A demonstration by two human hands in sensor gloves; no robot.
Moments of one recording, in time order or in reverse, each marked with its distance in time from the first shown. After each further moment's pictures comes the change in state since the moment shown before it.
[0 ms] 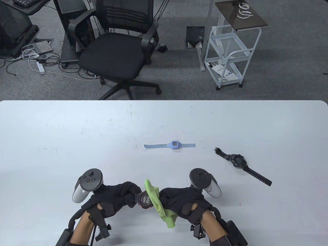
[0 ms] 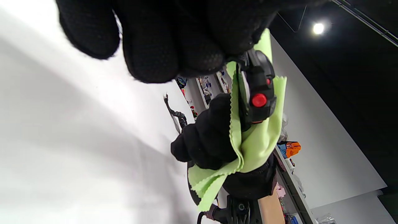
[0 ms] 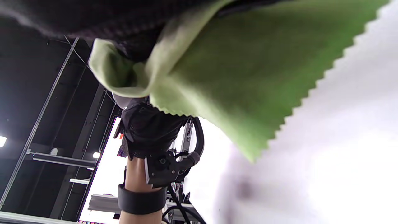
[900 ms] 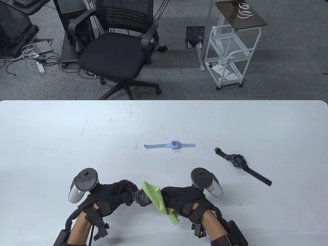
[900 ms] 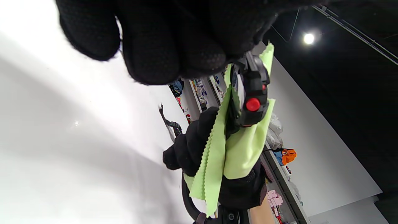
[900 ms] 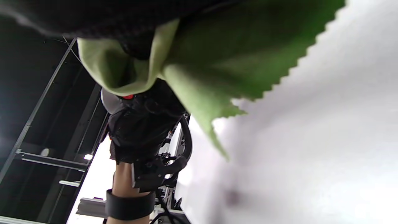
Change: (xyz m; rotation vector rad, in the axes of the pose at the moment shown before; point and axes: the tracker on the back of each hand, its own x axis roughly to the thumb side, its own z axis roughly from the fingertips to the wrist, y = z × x) left_hand 0.003 0.009 0.007 0.046 -0.025 -0.001; right_hand -0.002 -0.006 0.004 -0.053 0.019 0.052
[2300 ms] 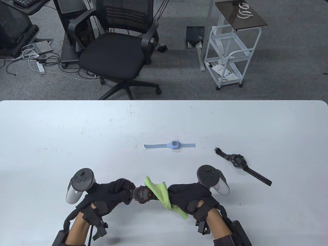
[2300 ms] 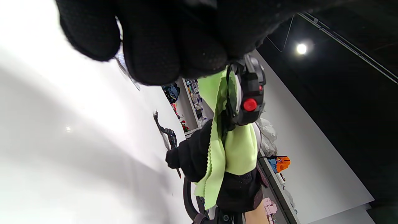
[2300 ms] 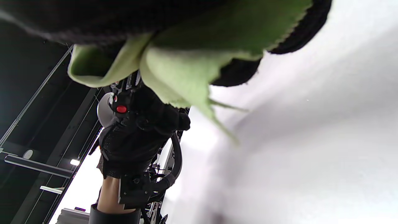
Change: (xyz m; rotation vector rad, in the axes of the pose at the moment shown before) left_hand 0.001 0.005 0.005 0.038 -0.023 0.024; right_hand 0.008 -0.016 0.013 -0.074 0.003 0.068
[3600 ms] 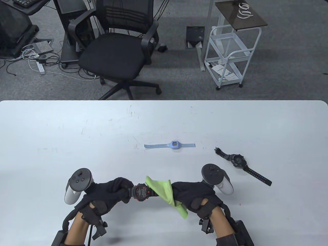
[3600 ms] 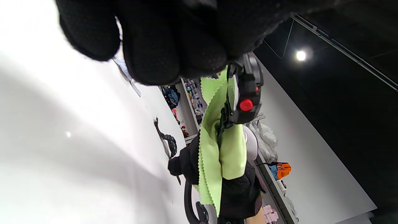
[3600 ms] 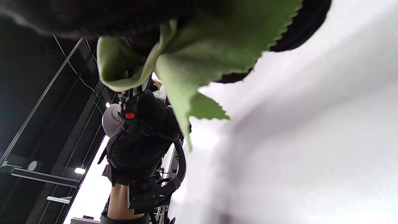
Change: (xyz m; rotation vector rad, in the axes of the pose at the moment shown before) left_hand 0.000 0.004 0.003 0.028 0.004 0.004; right_hand -0.005 -0.009 0.006 0.004 0.014 -0.060
